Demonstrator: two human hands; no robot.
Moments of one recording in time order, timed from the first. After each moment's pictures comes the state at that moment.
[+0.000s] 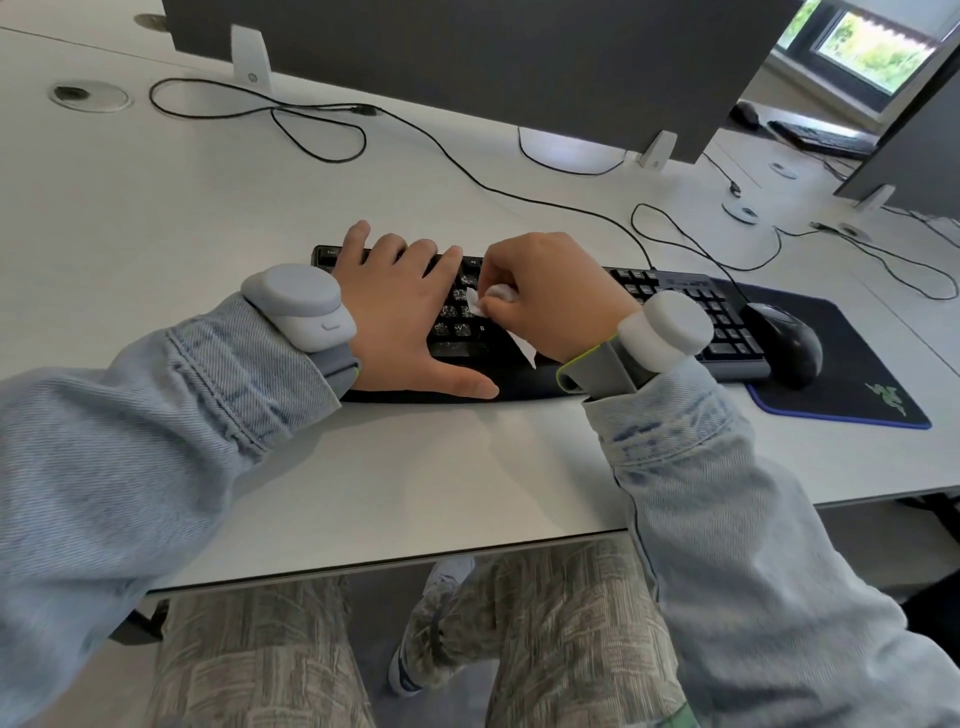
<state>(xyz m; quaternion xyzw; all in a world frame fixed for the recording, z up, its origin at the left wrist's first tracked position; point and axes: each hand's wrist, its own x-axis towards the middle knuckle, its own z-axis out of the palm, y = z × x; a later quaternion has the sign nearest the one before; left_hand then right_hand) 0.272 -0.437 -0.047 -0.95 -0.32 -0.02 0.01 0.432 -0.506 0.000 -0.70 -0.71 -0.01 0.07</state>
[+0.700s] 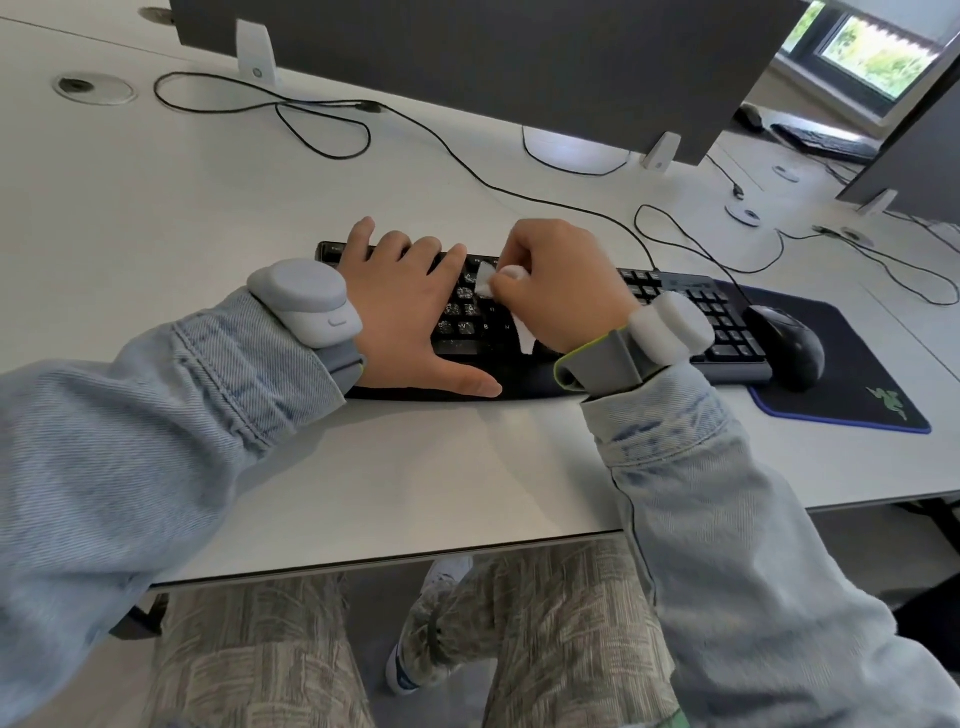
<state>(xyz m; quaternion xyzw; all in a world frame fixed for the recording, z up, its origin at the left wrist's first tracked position) 0.272 -0.436 -0.048 -0.95 -0.32 -0.02 0.02 0.434 -0.502 -0.009 -0.76 -0.62 -0.01 0.19</state>
